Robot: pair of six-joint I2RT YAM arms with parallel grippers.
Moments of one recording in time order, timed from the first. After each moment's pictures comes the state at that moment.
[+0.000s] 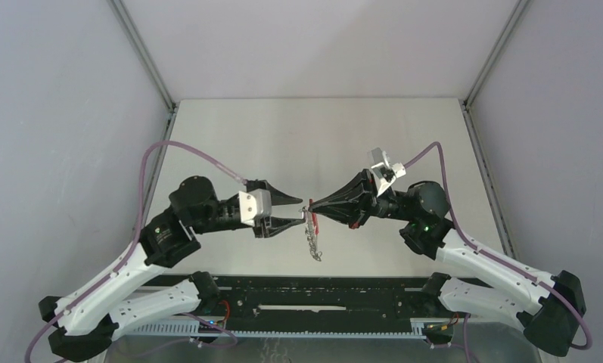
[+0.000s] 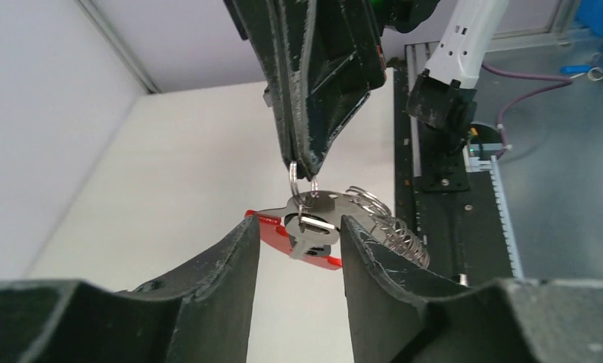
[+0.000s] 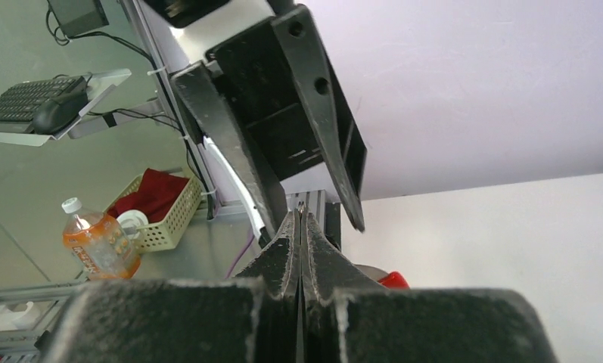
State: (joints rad) left arm -0.93 0.74 1.00 -0.32 0.46 0.29; right arm 0.85 0.95 0.72 0.67 -0.68 0.50
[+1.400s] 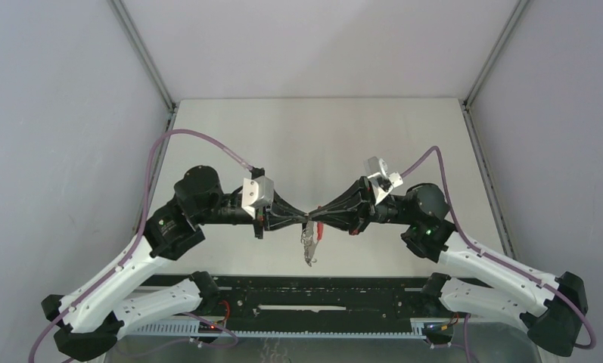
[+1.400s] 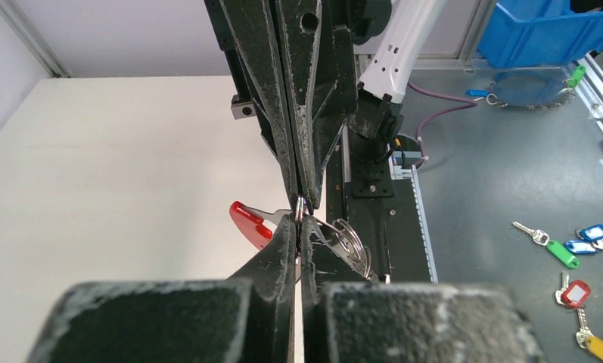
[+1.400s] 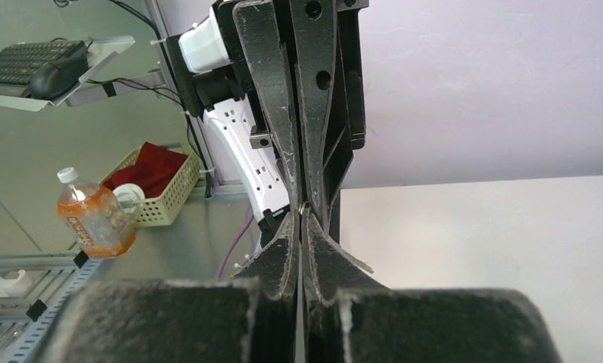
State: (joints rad) left arm -0.86 0.82 1.06 -0.34 0.68 0.11; right arm 0.89 0.92 0.70 0.65 -0.69 0.41
